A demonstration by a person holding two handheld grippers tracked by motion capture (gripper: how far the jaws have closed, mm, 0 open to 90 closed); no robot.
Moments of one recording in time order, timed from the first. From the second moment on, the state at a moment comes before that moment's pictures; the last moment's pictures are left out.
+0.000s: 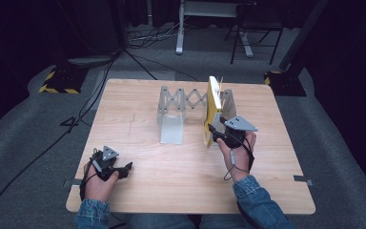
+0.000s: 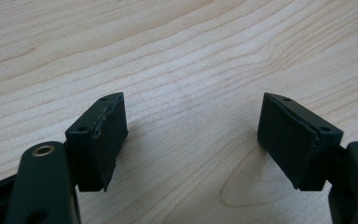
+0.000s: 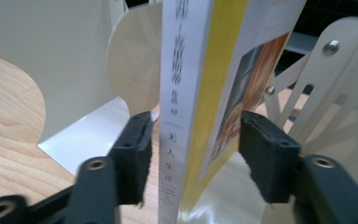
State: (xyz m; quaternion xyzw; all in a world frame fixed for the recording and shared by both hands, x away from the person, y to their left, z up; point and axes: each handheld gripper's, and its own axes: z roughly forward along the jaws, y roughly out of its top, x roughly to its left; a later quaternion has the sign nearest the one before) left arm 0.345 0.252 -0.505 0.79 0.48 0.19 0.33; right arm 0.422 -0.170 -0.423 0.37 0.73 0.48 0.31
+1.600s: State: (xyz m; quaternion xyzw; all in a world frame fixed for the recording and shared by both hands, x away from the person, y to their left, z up) left arm 0.352 0.258 -0.505 0.79 0.48 0.18 0.33; right arm 0.386 -0.345 -0.443 0.43 0.78 0.42 0.19
